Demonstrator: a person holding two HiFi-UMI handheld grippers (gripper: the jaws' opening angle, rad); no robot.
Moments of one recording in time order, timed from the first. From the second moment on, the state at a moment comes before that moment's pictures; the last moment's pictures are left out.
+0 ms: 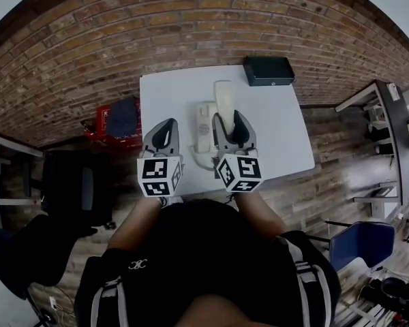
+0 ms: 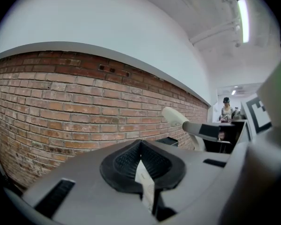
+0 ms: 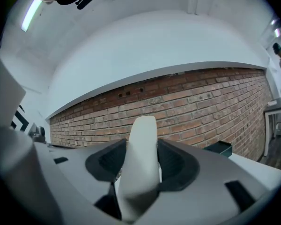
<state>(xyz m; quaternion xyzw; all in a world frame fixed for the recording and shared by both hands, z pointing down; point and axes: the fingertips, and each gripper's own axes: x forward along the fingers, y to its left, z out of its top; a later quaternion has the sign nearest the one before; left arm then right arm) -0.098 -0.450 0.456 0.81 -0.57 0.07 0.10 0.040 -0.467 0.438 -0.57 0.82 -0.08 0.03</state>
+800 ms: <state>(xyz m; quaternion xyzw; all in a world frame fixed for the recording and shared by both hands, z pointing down) -0.091 -0.441 0.453 0.81 -0.57 0.07 0.10 0.045 -0.464 0.454 -0.57 0.81 -0.11 0.02</state>
